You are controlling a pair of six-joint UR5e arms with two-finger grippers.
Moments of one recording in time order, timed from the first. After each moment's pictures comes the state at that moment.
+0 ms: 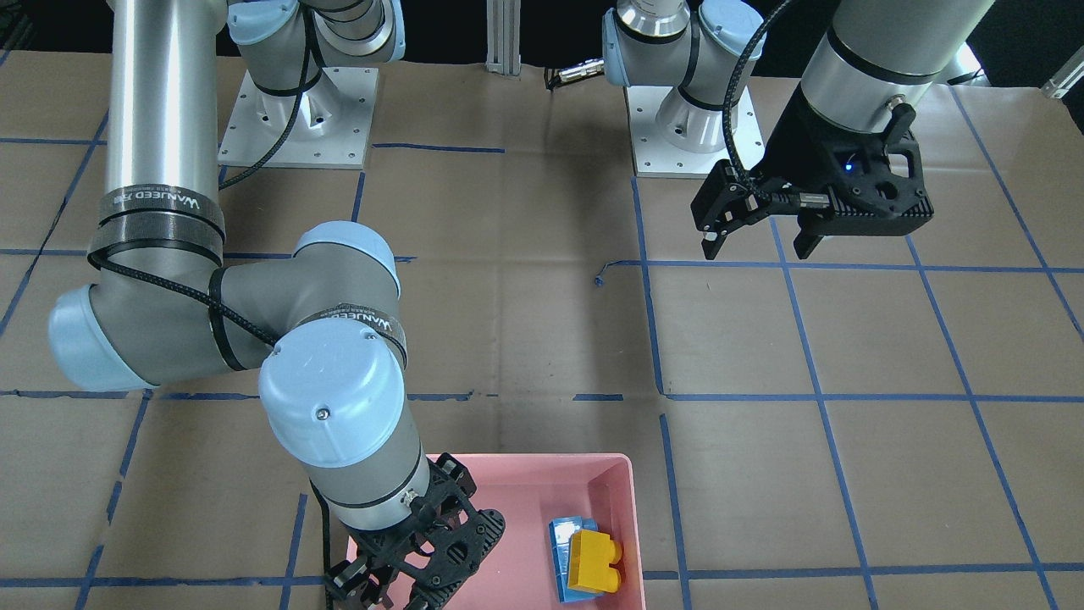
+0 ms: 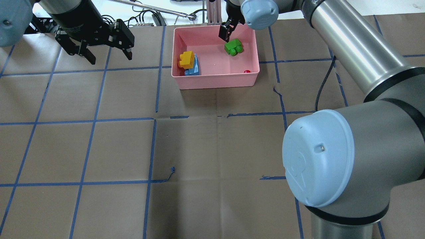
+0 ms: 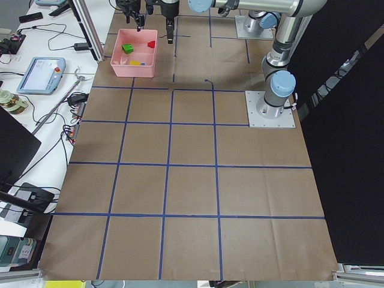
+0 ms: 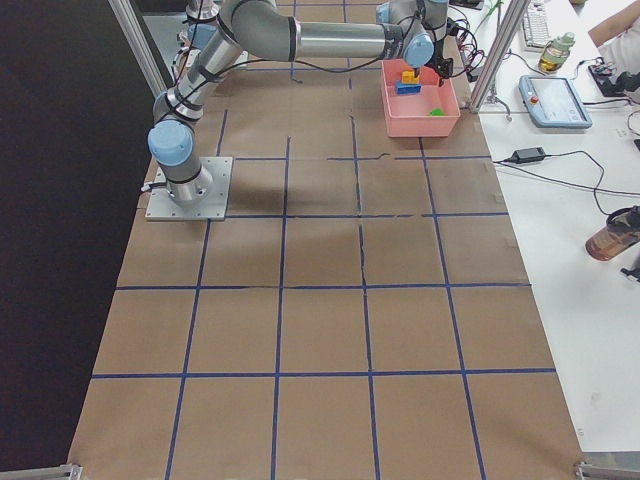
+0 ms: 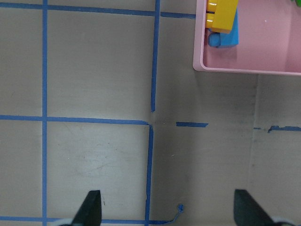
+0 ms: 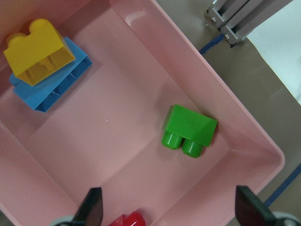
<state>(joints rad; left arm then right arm) -1.55 -1.66 -1.42 -1.58 1.53 -0.03 1.77 -0.82 0.96 -1.94 -1.54 -0.67</state>
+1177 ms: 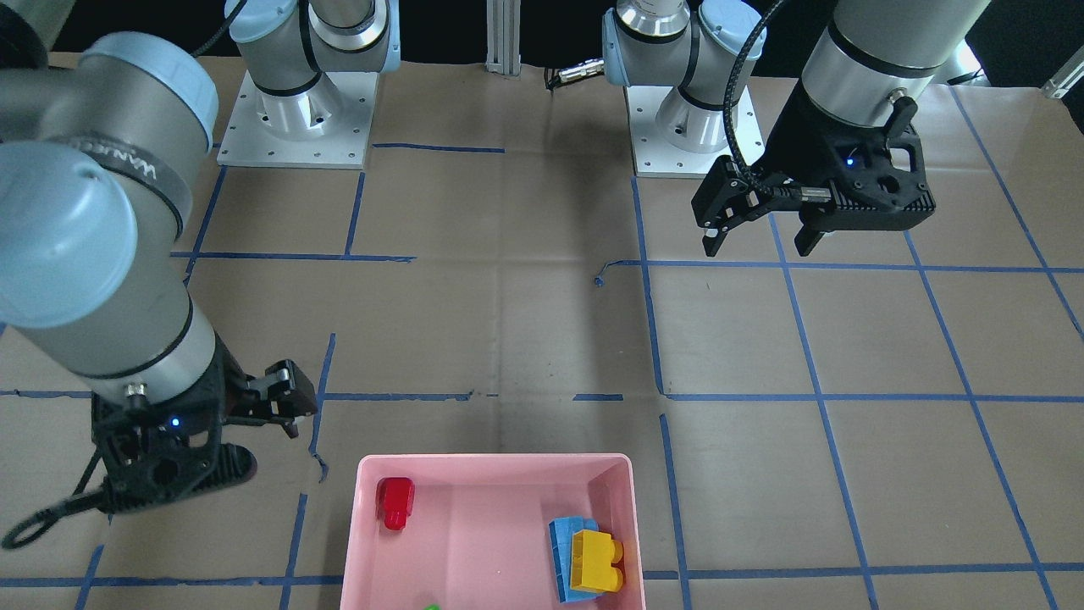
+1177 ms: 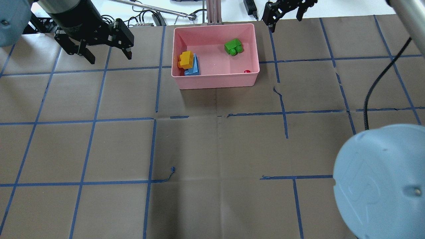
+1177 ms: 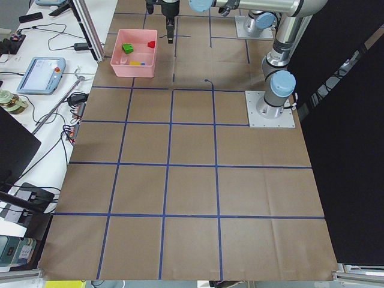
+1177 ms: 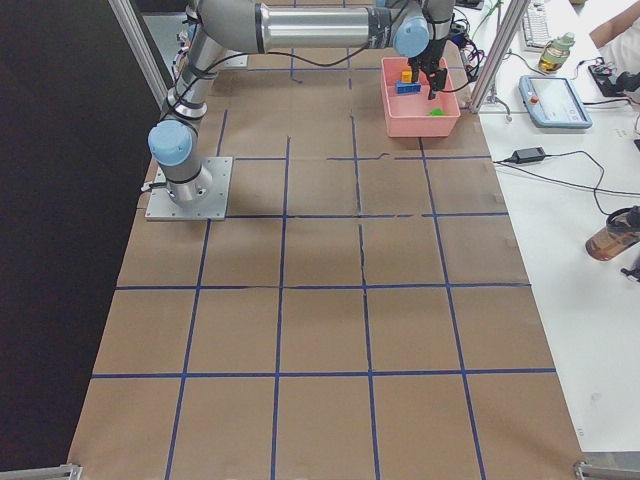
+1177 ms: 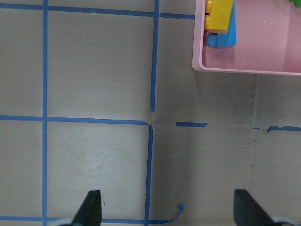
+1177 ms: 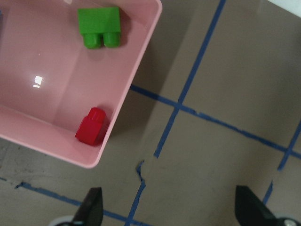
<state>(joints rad) -1.55 -1.66 -1.42 -1.58 1.53 -0.03 1.61 -1.11 1.10 -1.58 -1.63 -0.21</state>
